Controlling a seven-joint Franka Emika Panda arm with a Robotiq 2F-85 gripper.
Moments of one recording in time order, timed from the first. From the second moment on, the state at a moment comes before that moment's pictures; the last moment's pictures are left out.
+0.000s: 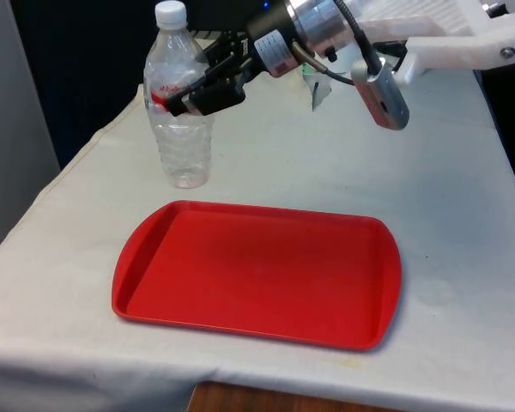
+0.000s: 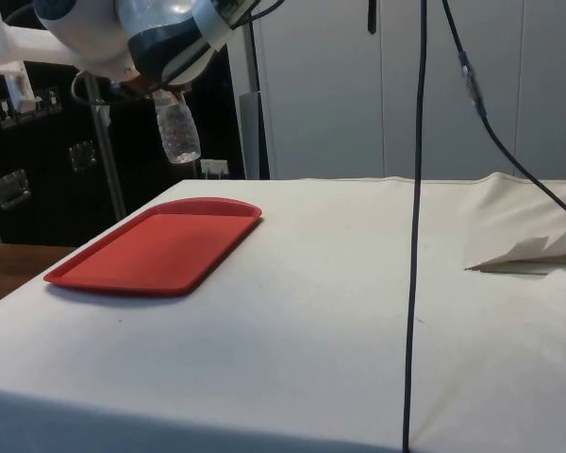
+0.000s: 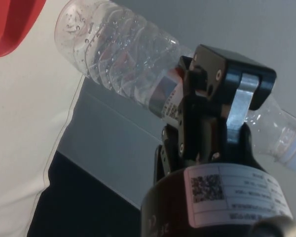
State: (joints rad) arm 0.14 0.70 -0.10 -1.37 -1.10 1.91 1.88
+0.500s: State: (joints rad) arm 0.14 0.72 -0.09 -1.37 -1.10 1.91 1.98
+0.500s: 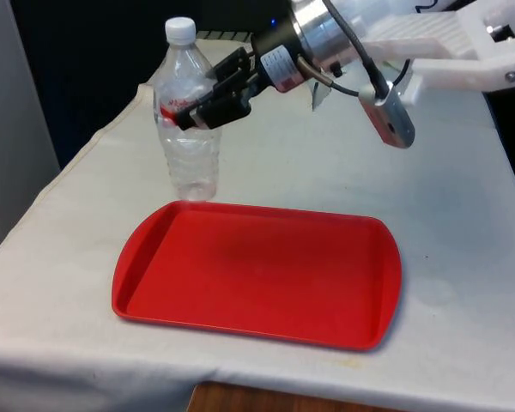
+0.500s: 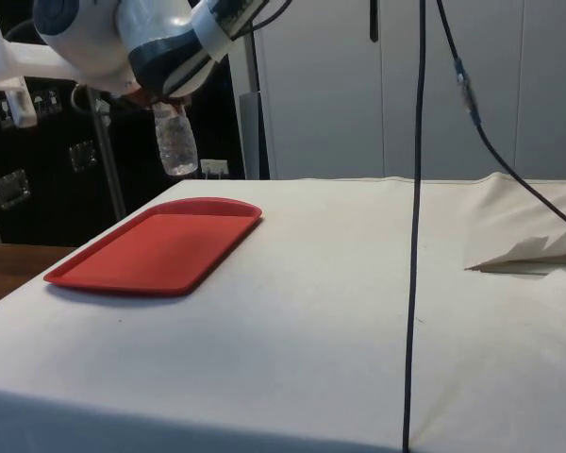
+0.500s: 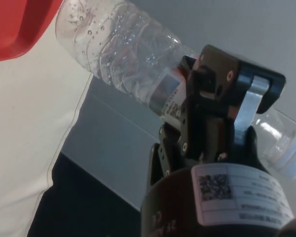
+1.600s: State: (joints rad) arm 0.13 0.83 -0.06 -1.37 -1.09 1.93 2.17
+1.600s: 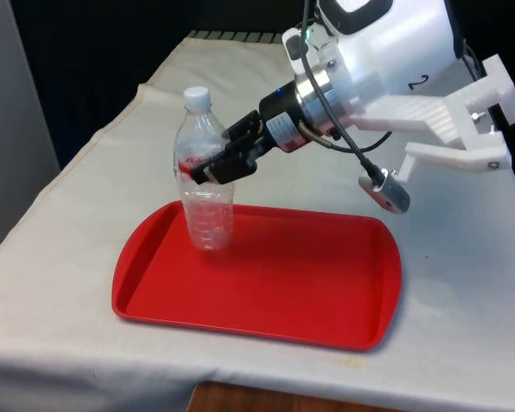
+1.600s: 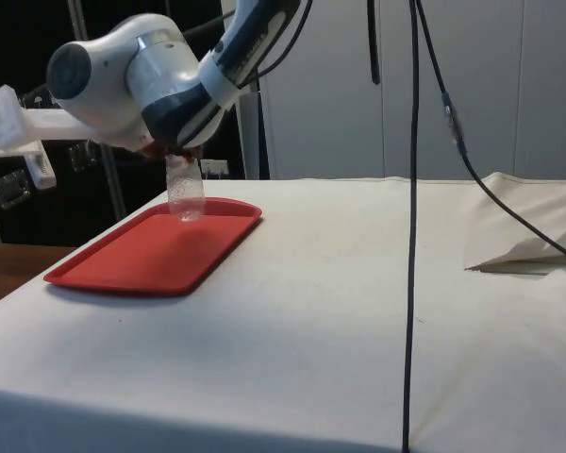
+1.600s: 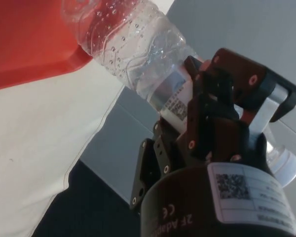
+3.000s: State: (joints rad) arm 0.12 0.91 -0.06 -1.30 -1.07 1.95 2.17
